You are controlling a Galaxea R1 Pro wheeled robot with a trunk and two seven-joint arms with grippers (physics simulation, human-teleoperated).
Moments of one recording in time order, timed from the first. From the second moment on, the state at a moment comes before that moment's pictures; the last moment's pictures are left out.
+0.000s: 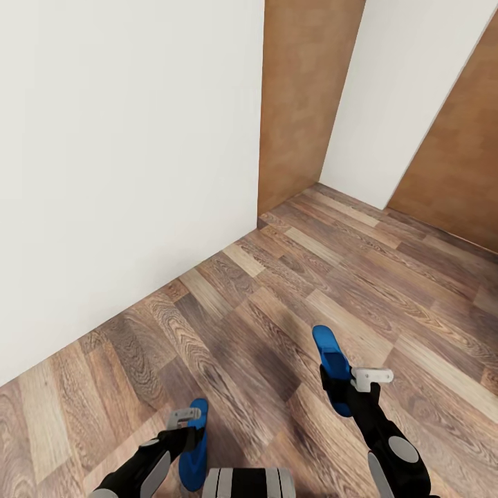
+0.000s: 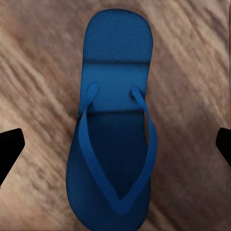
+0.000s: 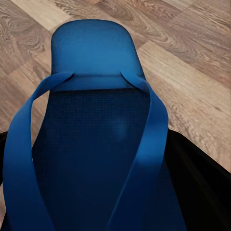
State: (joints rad) left arm -0.51 -0.02 -0.20 -0.37 0.32 0.11 0.00; right arm -0.07 -0.03 0.05 -1.58 -0.08 0.26 -0.08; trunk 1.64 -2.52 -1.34
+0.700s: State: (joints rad) left arm -0.51 -0.03 -0.20 -0.37 0.32 0.06 0.01; right arm -0.07 -0.03 0.05 -1.58 -0.08 0.26 -0.08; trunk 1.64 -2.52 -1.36
